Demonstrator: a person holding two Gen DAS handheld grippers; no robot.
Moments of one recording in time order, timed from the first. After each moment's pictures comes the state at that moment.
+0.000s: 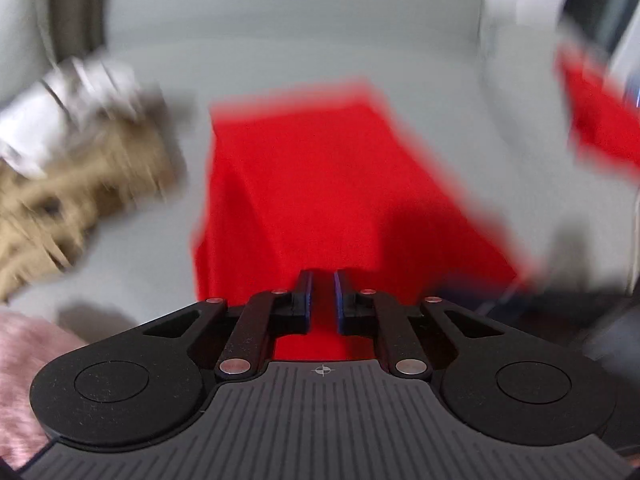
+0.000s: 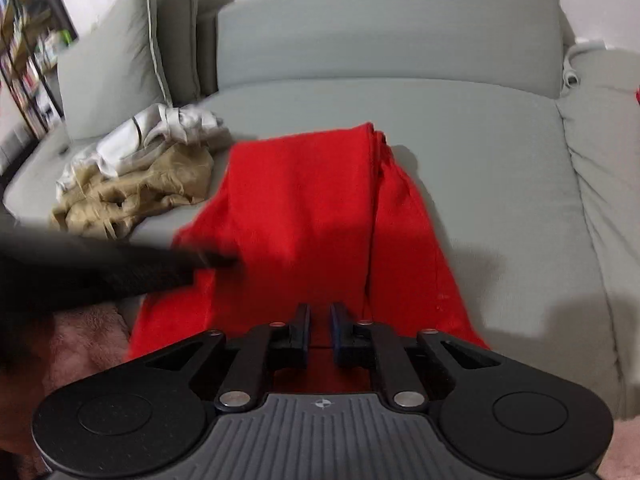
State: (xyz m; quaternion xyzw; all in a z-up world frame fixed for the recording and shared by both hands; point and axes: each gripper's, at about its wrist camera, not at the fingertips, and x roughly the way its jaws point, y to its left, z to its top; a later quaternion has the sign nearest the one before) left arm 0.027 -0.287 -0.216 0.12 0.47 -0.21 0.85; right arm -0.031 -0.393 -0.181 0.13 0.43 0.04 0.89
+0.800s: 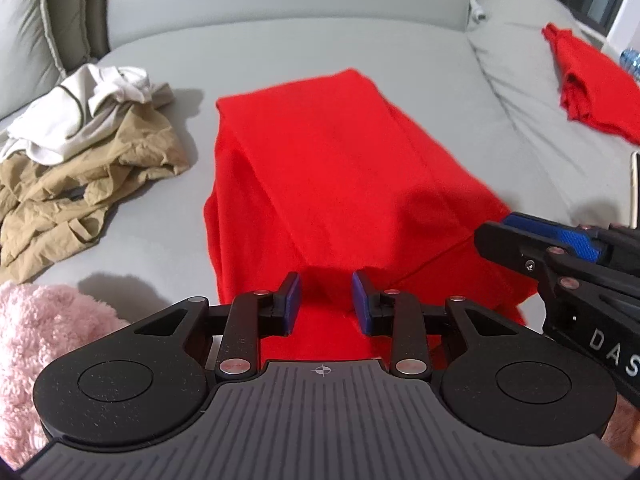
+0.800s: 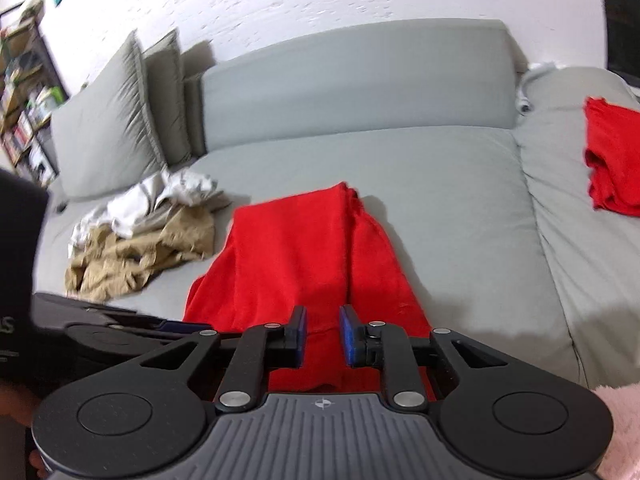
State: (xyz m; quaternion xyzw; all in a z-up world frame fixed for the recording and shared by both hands) left arm -0.003 -0.279 -0.200 0.11 0.48 -0.20 0.85; right arm -0.076 -0.392 -0.158 0.12 0.38 0.00 0.92
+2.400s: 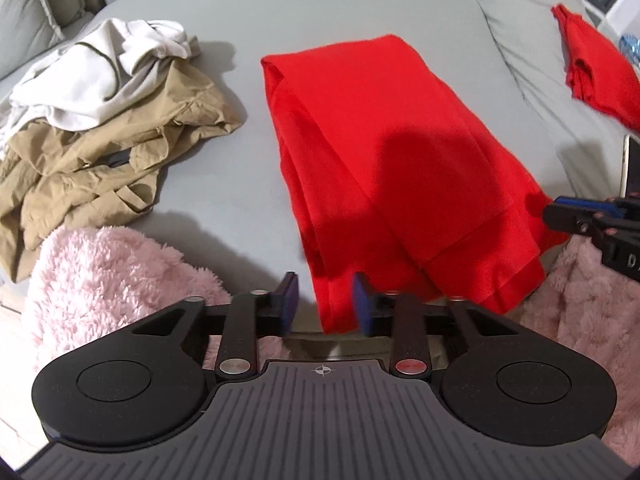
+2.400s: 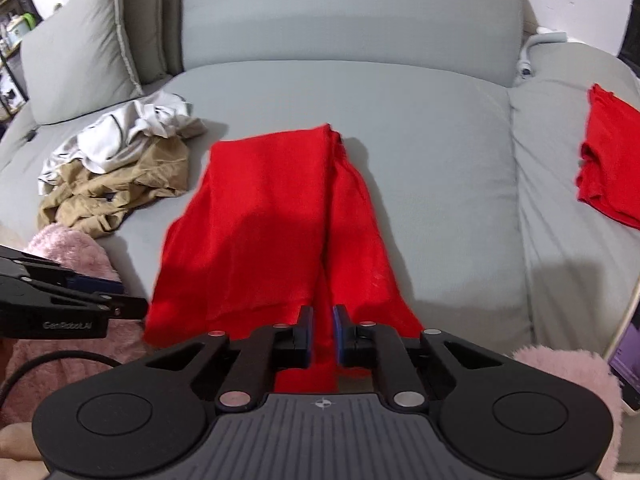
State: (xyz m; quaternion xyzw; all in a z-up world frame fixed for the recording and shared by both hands) left arm 0.030 -0.212 -0.170 0.09 0.55 -0.22 0.80; right arm -0.044 -0.388 -0.130 0.08 0.49 -0.01 0.87
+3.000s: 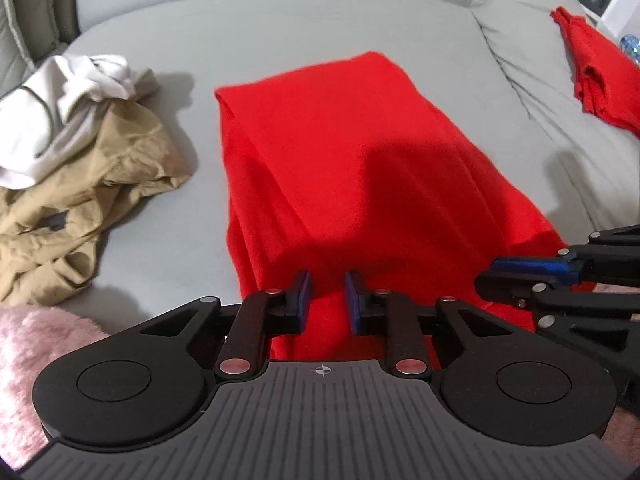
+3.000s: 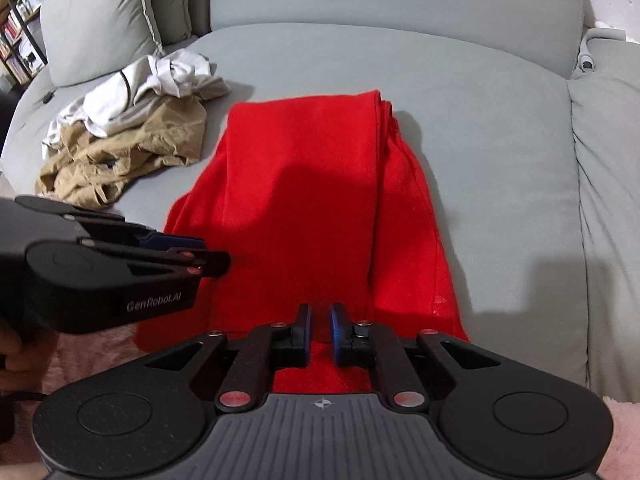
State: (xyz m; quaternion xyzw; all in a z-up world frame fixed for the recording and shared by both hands) left arm 0.059 -0.245 -0.192 0.08 0.52 -0.23 0.82; right arm -0.004 -0.382 -0.159 0.08 0.52 0.04 0.85
